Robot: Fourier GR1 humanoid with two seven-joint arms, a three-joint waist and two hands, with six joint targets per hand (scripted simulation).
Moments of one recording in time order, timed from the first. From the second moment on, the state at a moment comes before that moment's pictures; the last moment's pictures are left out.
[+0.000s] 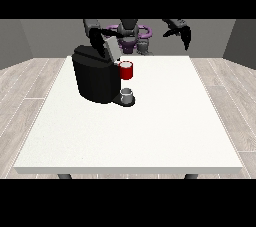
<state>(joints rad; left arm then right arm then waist) -0.22 0.09 0.17 -1.40 -0.12 -0.25 -0.11 -0.69 -0.16 -0.13 -1.02 -0.02 0.02 0.07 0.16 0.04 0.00</state>
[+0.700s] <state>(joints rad) -0.26 0.10 0.14 -1.42 -0.11 -0.26 -0.08 -0.82 -0.20 -0.11 -0.98 0.04 -0.02 0.15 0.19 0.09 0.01</state>
